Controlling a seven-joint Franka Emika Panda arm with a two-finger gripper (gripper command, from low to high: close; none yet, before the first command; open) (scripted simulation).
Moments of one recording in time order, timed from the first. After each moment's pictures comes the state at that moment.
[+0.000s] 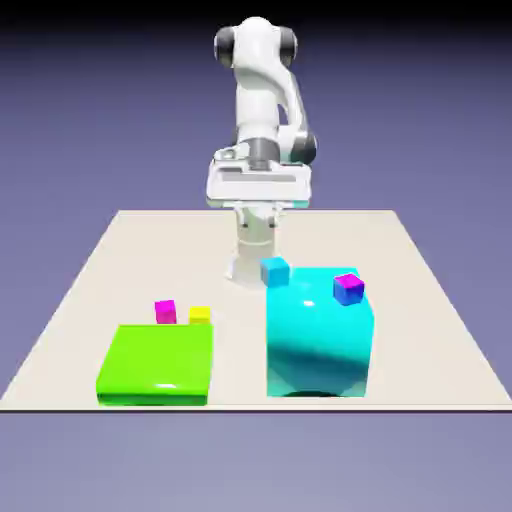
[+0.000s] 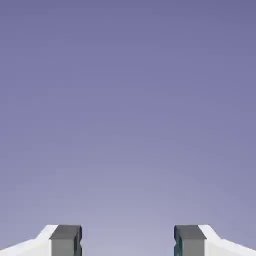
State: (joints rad) arm -0.02 -0.53 -0.03 -2.80 0.02 2.99 0.76
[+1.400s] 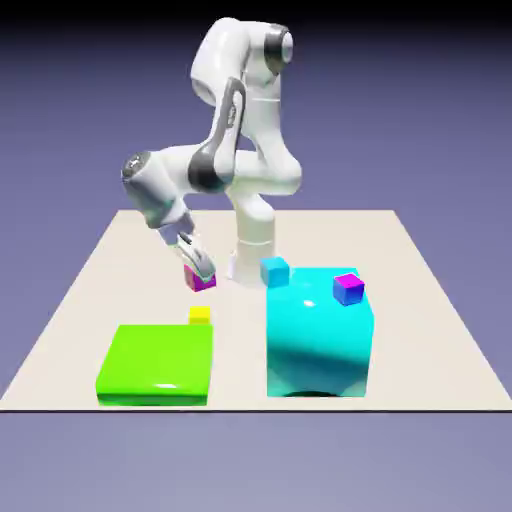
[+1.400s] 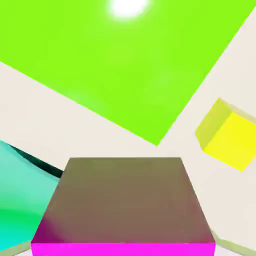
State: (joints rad) arm -0.32 -0.23 0.03 -2.44 0.30 1.90 1.30
